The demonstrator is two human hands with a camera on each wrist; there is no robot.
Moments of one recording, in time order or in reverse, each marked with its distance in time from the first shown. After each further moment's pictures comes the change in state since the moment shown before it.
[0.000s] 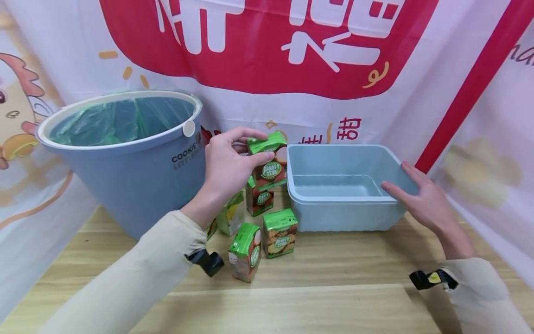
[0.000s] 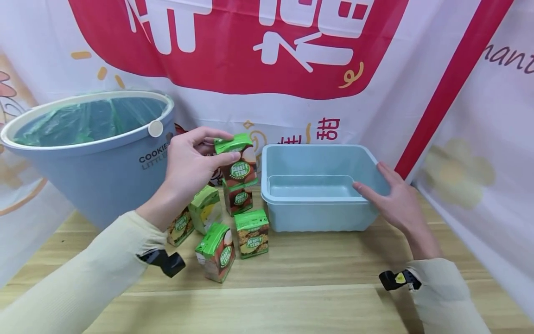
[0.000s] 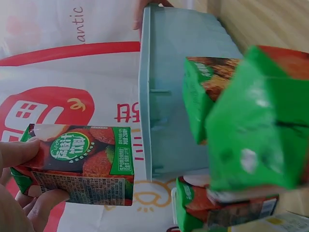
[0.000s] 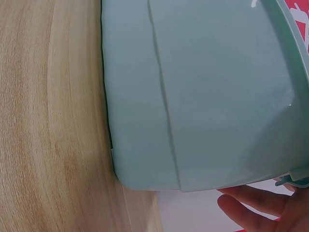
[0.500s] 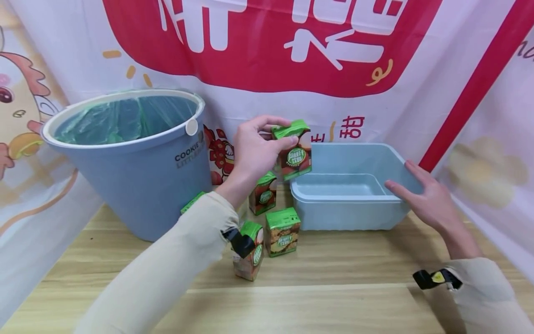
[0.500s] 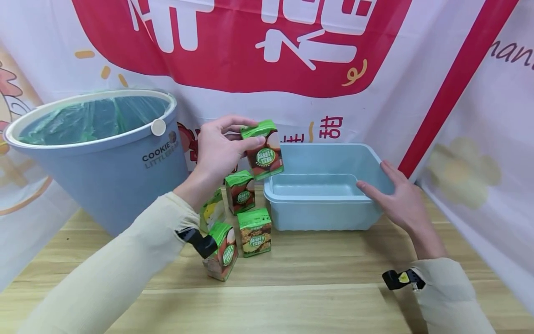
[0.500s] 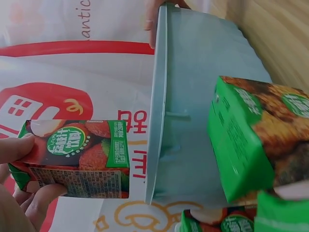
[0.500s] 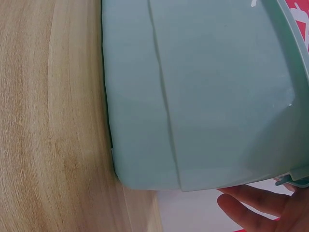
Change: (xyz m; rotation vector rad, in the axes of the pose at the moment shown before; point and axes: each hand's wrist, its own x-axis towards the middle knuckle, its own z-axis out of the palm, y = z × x) left_hand 0.026 0.008 0.040 -0.122 -0.006 -0.079; right_hand 0.001 0.002 0.000 0.001 -0.002 -0.009
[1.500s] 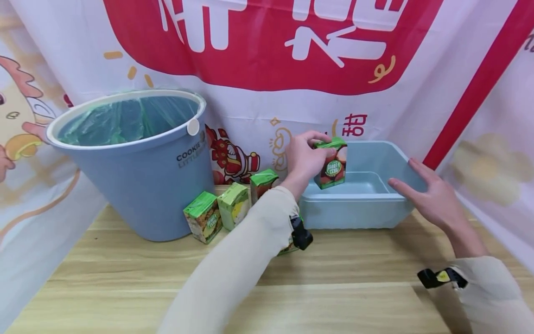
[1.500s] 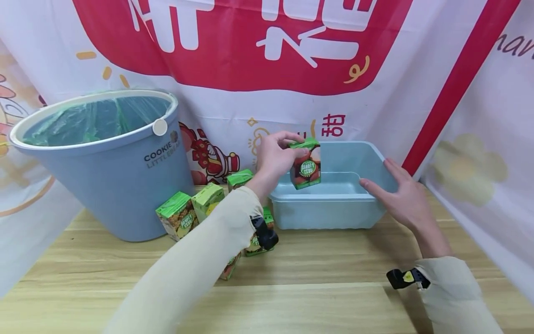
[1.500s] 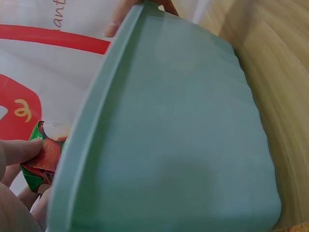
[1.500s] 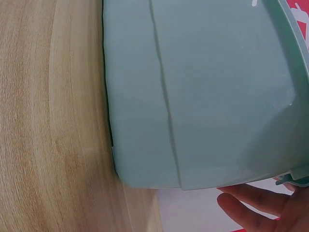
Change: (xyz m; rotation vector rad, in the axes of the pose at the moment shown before) left_hand 0.017 -0.025 0.104 0.088 -0.019 -0.228; right_hand -0.001 -0.001 0.000 -0.003 0.002 0.003
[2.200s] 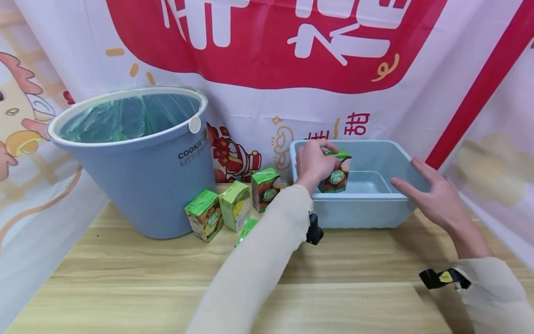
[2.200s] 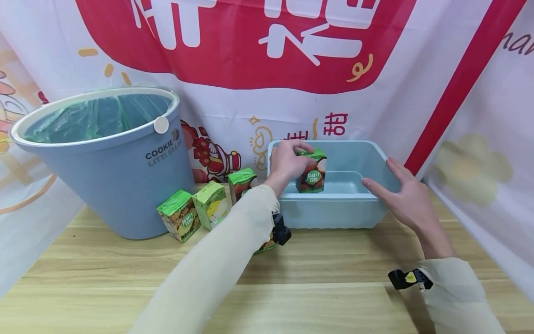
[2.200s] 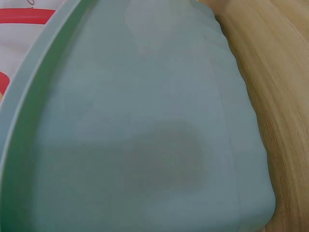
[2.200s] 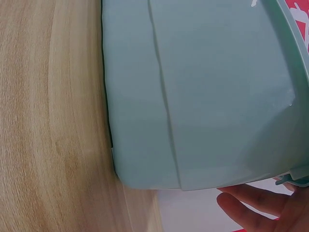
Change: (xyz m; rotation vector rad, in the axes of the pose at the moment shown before) left_hand 0.011 -0.019 0.027 0.264 -0.067 0.009; right_hand 0.000 0.002 0.000 0.015 -0.006 -0.009
